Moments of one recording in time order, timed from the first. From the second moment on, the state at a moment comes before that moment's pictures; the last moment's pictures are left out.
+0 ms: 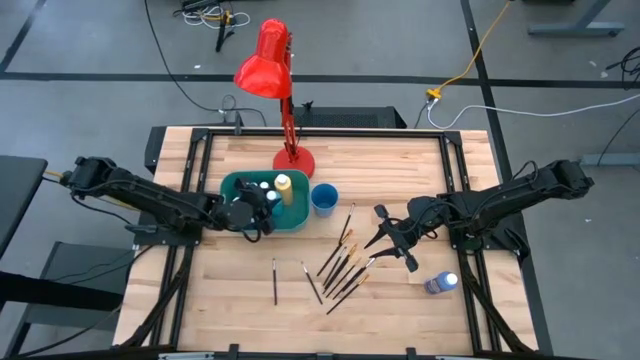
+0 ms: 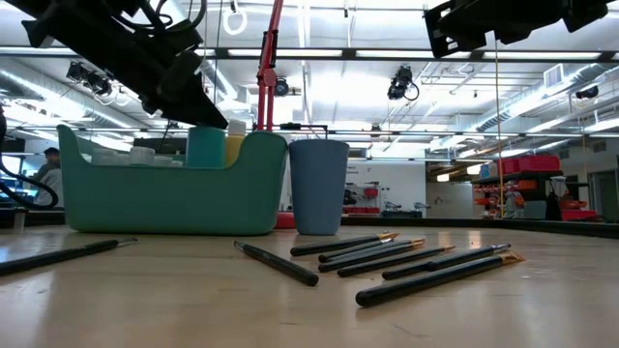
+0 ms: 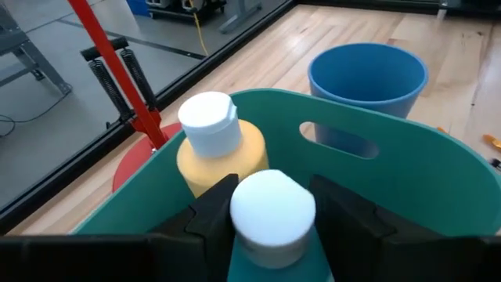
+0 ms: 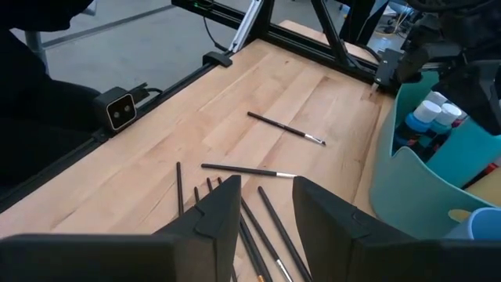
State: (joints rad) left arm -0.19 1.11 0.50 0.01 -0.79 -0.32; right arm 0.23 1.09 0.65 0.00 -0.21 -0.27
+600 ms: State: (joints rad) left arm -0.20 1.04 0.68 0.01 -0.87 -0.04; right arm 0.23 1.09 0.65 0.11 -0.15 -0.27
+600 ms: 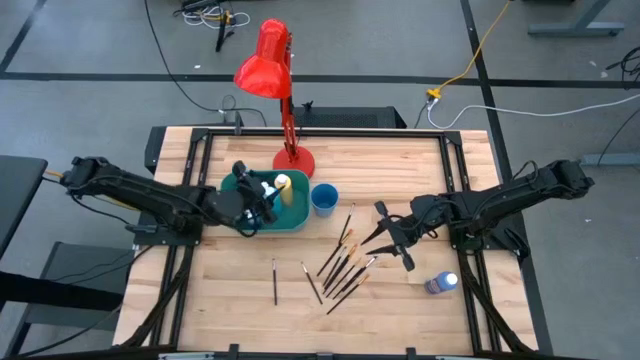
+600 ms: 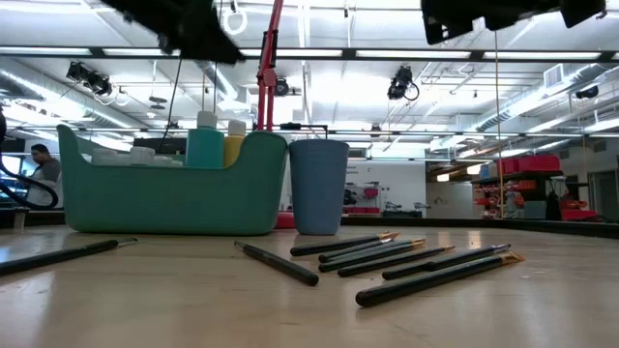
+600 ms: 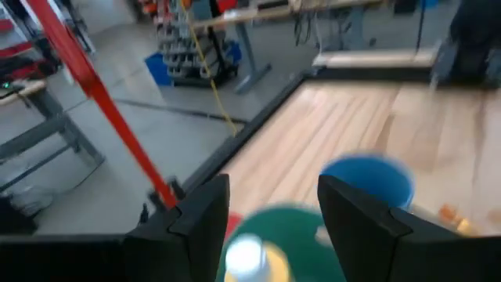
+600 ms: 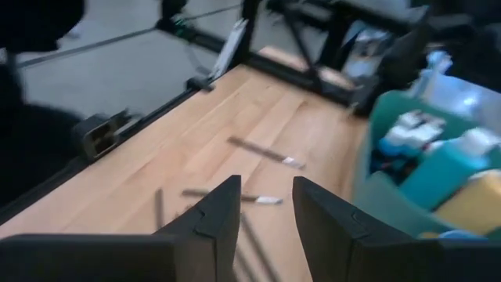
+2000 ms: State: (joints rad) left arm -0.33 1.18 0.75 0.15 -0.77 -0.12; right arm 0.74 0.78 0.75 -0.67 -0.13 0.21
